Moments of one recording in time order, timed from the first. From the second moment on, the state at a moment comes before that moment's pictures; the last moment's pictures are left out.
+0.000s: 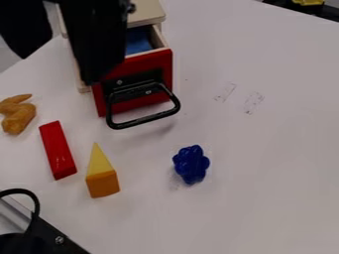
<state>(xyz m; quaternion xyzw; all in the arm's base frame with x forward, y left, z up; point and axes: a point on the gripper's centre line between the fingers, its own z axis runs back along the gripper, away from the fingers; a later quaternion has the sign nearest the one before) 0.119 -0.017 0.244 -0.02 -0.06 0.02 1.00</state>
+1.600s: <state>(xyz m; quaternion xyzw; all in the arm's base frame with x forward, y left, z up) 0.219 0.024 0.151 -0.03 -0.05 0.21 0.98</state>
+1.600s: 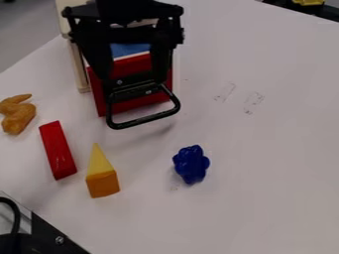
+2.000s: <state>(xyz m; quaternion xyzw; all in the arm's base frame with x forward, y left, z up) 0.238 0.052 0.108 -0.03 -0.05 0.25 0.97</state>
